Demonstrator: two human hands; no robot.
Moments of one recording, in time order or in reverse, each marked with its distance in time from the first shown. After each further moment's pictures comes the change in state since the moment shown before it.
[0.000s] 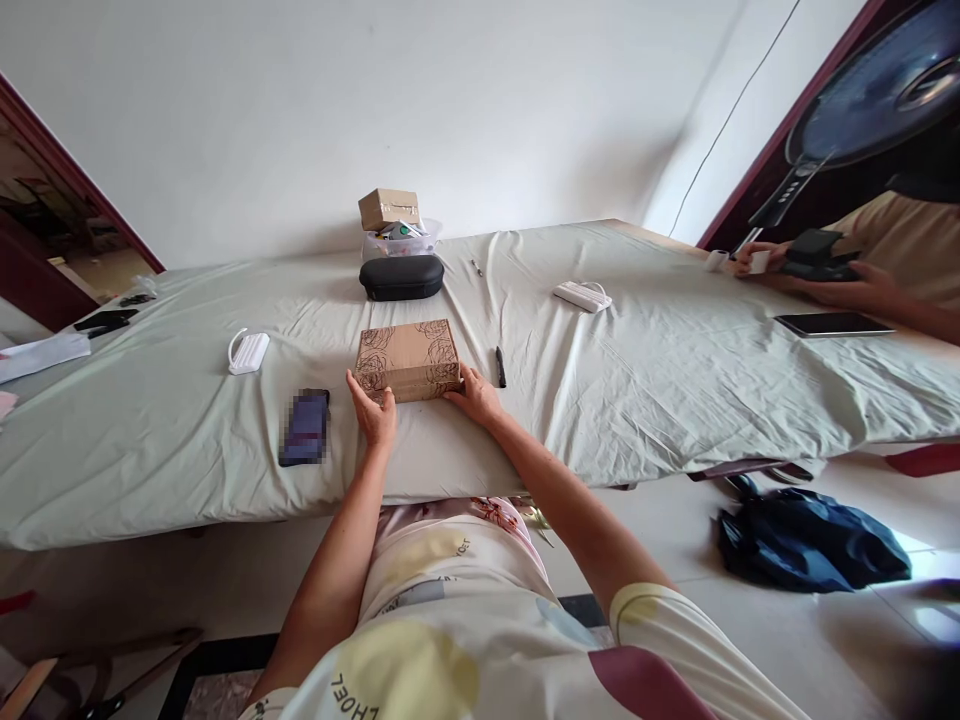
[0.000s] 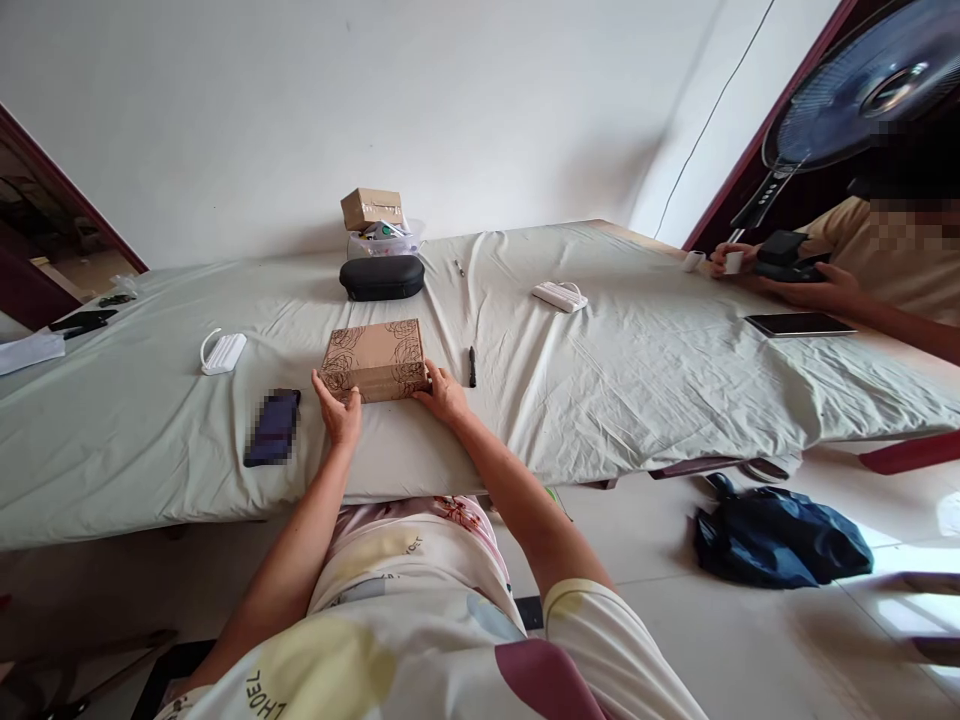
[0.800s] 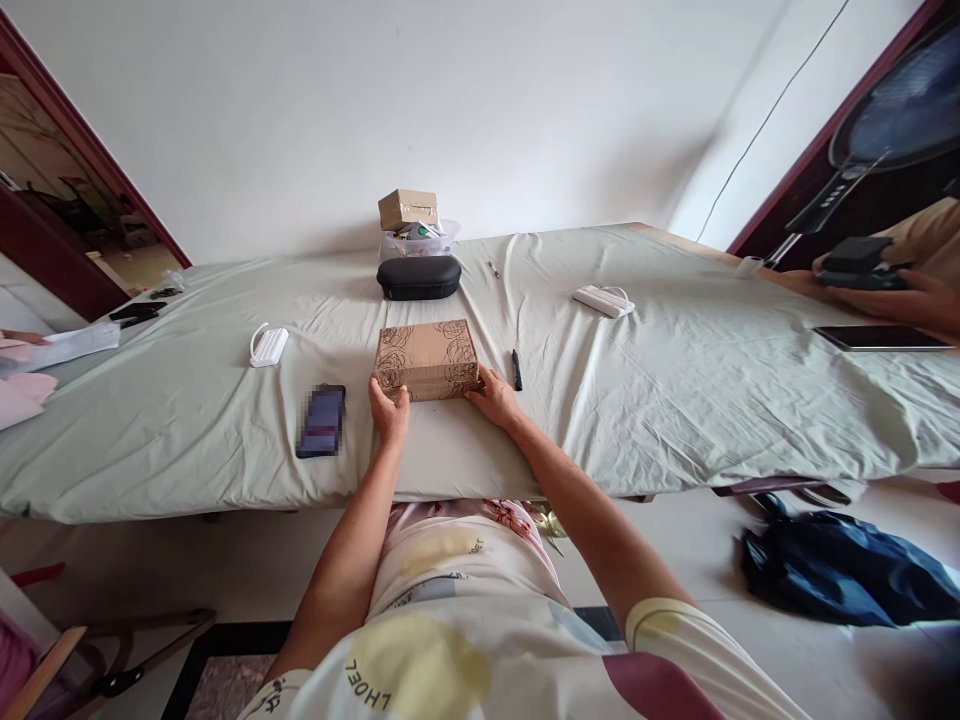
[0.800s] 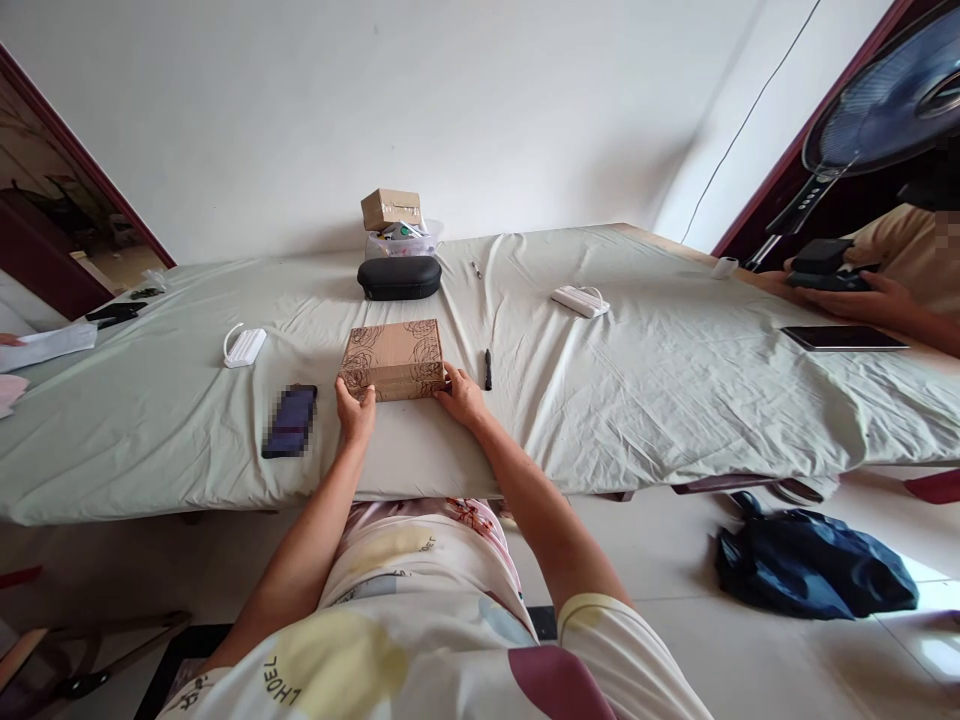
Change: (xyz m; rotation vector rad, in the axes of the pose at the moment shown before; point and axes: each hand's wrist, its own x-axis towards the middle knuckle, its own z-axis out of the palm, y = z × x) left_hand 0.006 -0.016 0.007 0.031 -0.011 -0.096; right_hand 0.003 0.002 -0.008 0.022 0.005 0.034
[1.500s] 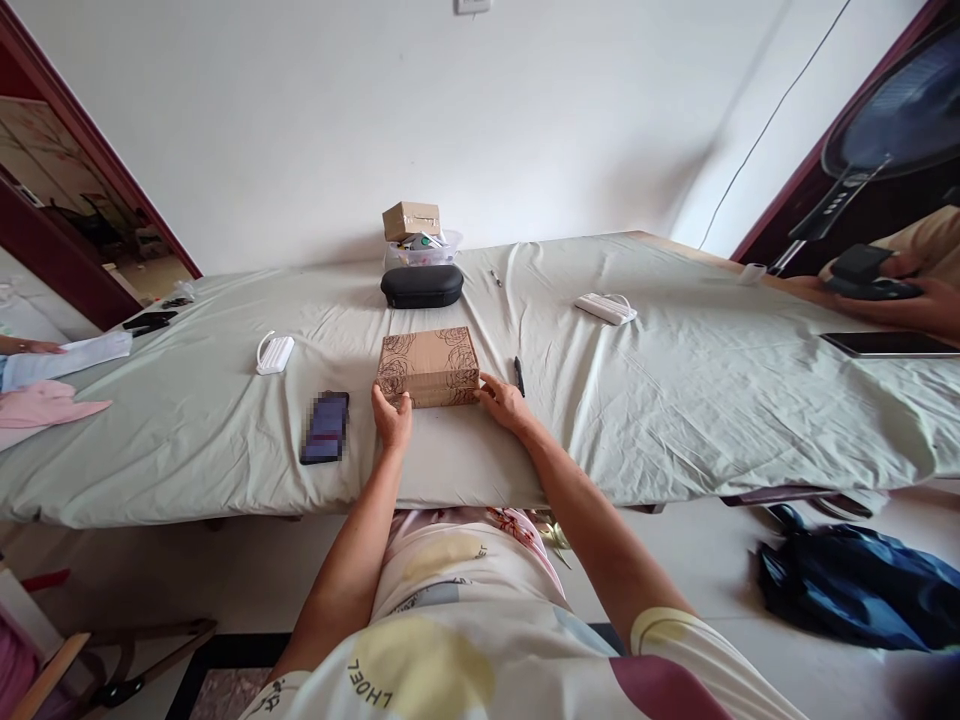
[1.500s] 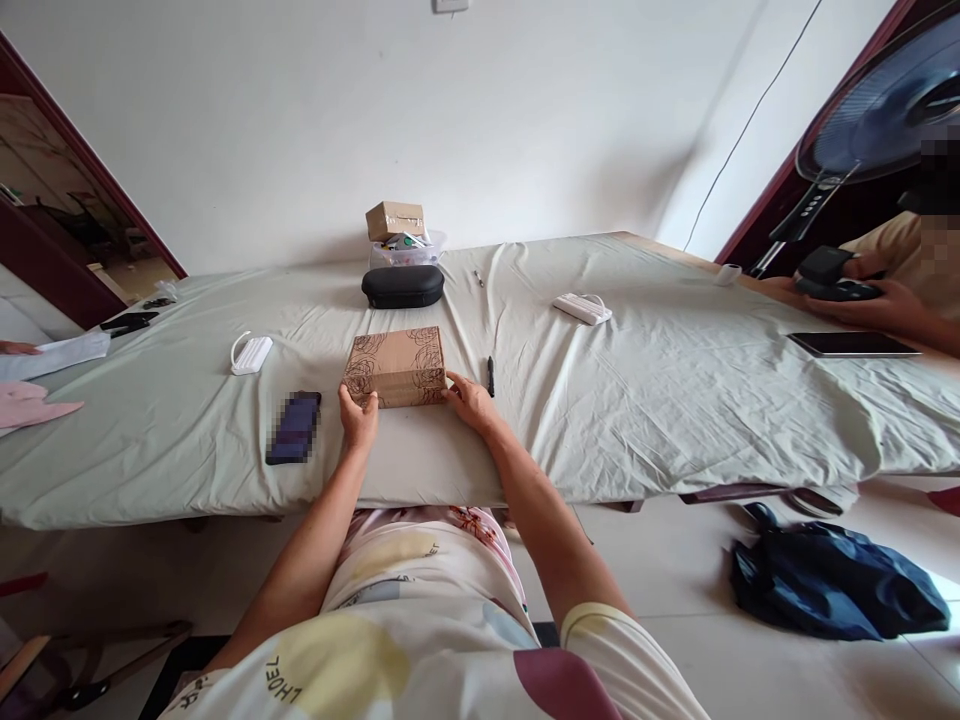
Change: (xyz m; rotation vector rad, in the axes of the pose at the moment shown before) left_hand 0.001 0.001 0.000 -0.007 -0.006 0.004; right_hand 0.000 0.004 -0.015 0.099 -0.005 -0.062
